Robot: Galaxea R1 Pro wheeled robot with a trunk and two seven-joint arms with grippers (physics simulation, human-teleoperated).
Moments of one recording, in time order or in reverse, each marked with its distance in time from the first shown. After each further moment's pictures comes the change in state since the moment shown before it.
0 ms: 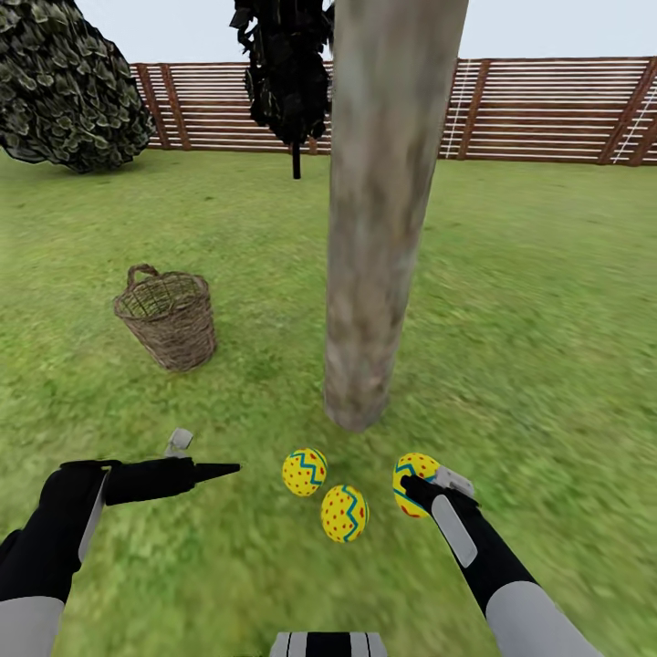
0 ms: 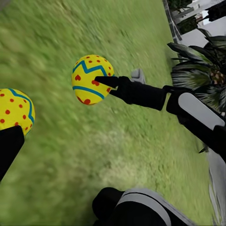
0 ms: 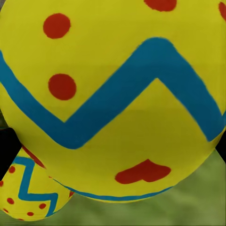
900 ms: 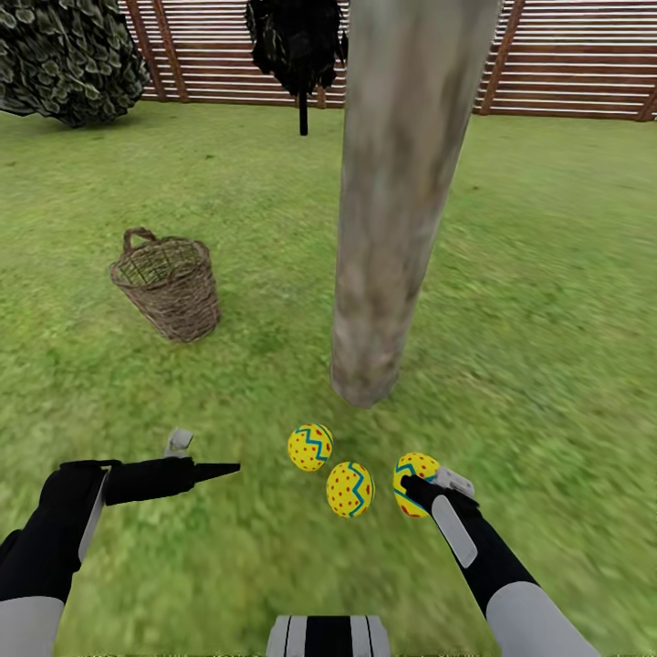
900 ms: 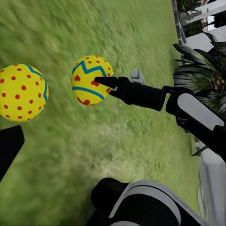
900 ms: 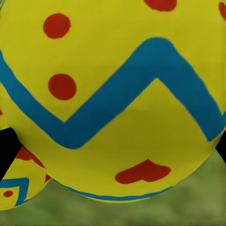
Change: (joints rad) left arm 0.000 0.000 0.000 0.000 0.003 -0.003 0.000; right arm 0.002 0.000 0.000 0.000 0.000 -0.006 0.000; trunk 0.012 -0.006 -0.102
